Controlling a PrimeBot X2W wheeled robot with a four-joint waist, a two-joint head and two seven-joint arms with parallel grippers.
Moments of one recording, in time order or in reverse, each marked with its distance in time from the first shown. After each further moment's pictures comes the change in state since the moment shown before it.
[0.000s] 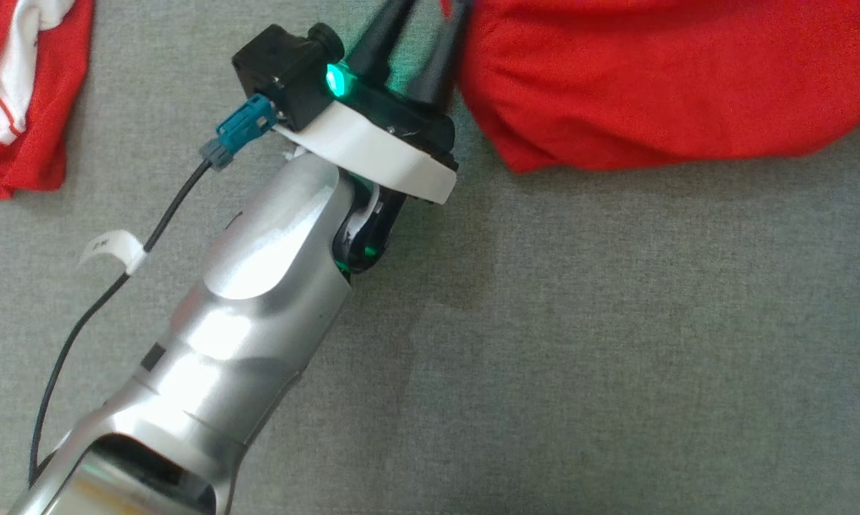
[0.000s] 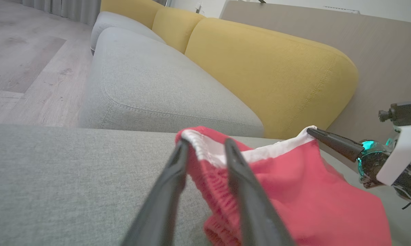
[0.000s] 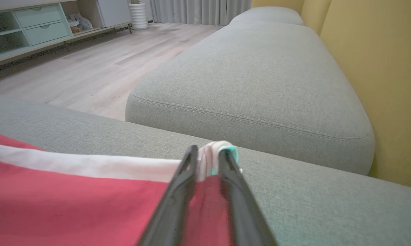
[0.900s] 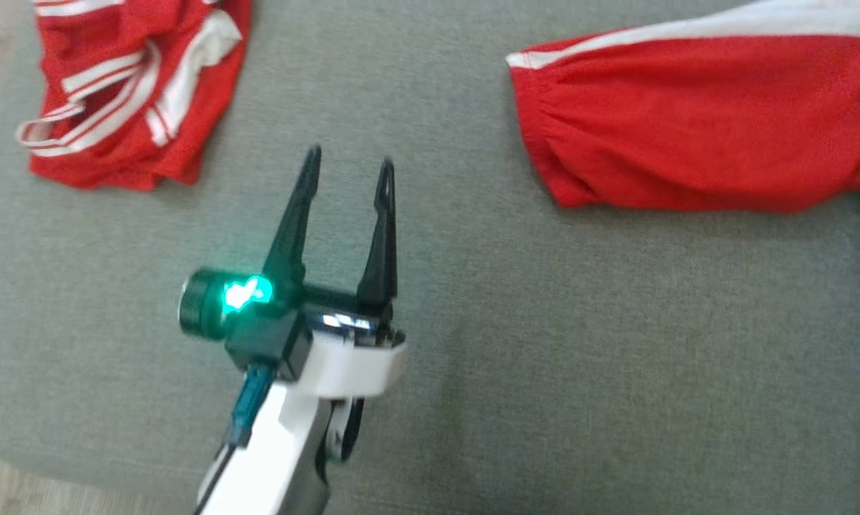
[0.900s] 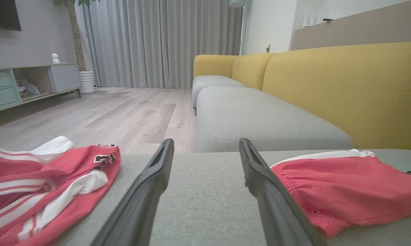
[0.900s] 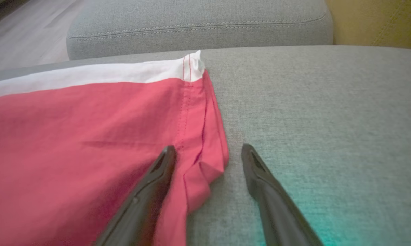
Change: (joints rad) left arm 0.610 0.001 0.228 -0.433 0.498 0.302 0.000; right arm 0.173 0.187 -0.162 0.484 -0.045 0.000 0.071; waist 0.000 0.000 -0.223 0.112
